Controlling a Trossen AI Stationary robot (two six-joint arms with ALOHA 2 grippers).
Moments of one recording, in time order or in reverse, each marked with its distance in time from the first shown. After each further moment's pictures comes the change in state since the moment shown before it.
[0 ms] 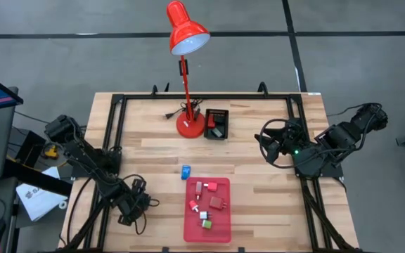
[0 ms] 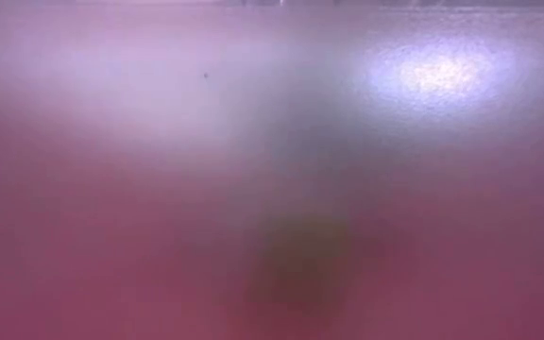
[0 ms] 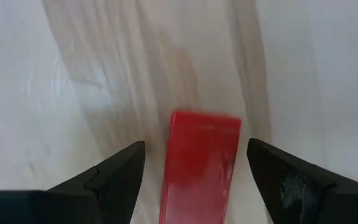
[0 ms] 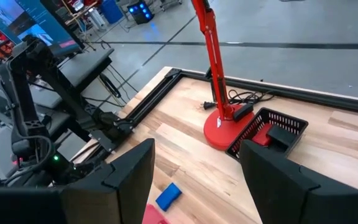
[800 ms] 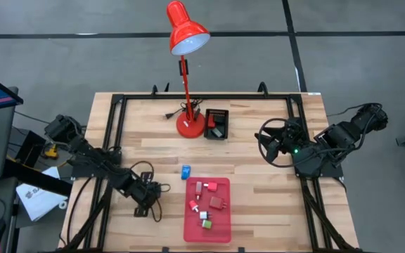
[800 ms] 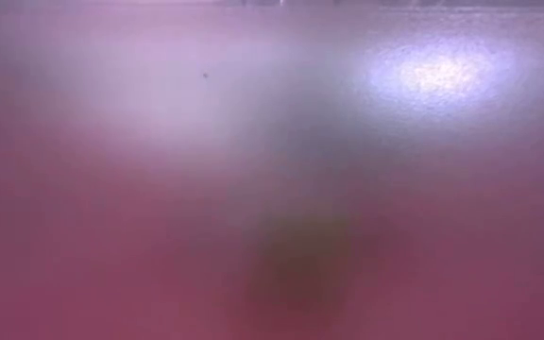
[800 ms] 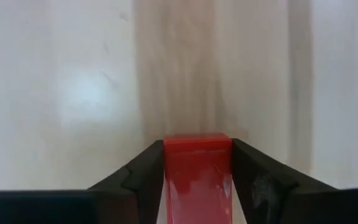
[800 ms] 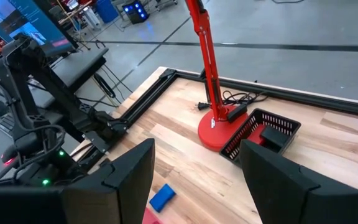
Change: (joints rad) left arm 0.202 0.000 -0.004 0.086 -0.002 -0.003; right arm -0.010 0.000 0.000 -0.022 0.000 0.002
